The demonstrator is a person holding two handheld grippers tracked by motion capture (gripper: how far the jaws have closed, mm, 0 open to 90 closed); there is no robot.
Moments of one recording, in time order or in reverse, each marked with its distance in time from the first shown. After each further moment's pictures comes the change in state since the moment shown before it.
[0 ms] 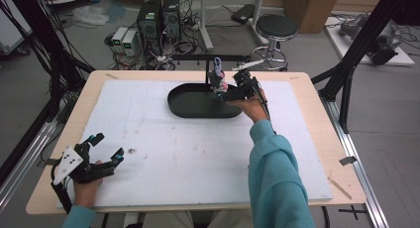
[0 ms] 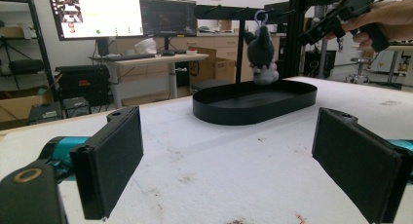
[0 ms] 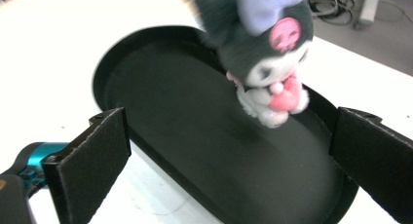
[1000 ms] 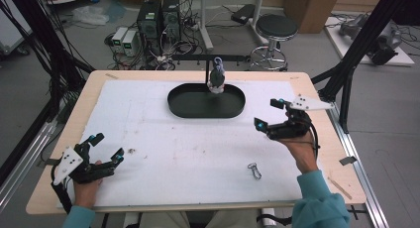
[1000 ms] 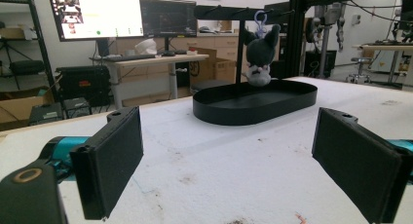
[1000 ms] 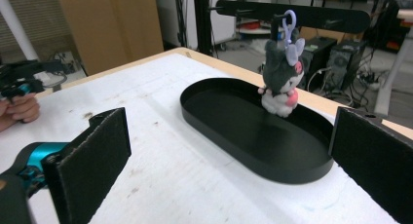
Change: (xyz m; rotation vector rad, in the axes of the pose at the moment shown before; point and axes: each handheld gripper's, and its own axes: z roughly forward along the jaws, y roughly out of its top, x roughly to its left) left arm 0.000 0.000 0.000 -0.002 0.000 0.002; right arm 0.014 -0.112 -0.147 -0.422 0.137 -0.073
